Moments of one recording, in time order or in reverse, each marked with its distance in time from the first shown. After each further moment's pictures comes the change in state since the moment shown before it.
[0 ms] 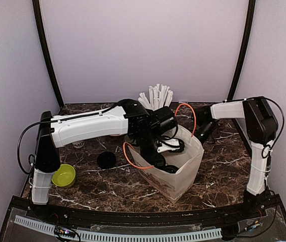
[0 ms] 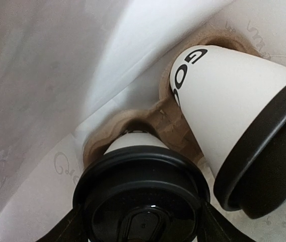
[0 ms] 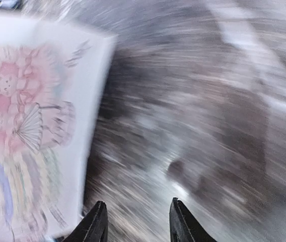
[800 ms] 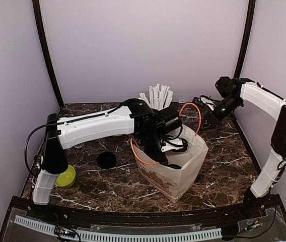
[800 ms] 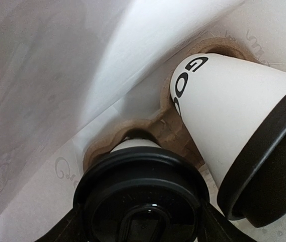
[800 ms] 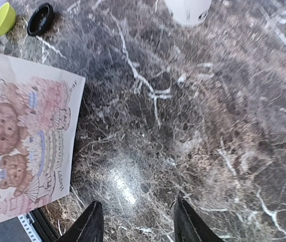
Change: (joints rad) left arm -0.013 0.081 0.132 -0.067 0.007 -0.029; right arm -0.164 -0.325 0.130 -0.102 0.197 0.031
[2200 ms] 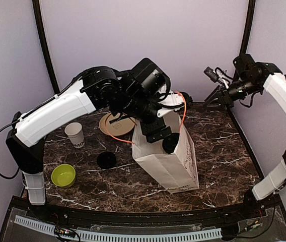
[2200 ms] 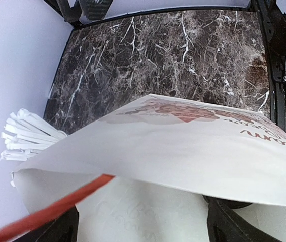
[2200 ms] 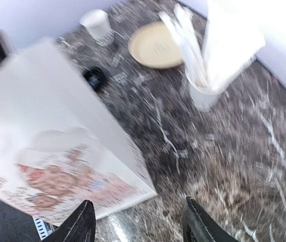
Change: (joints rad) left arm -0.050 -0.238 0.132 0.099 -0.177 0.034; right arm 0.000 -0.203 0.185 -0.088 -0.193 0.053
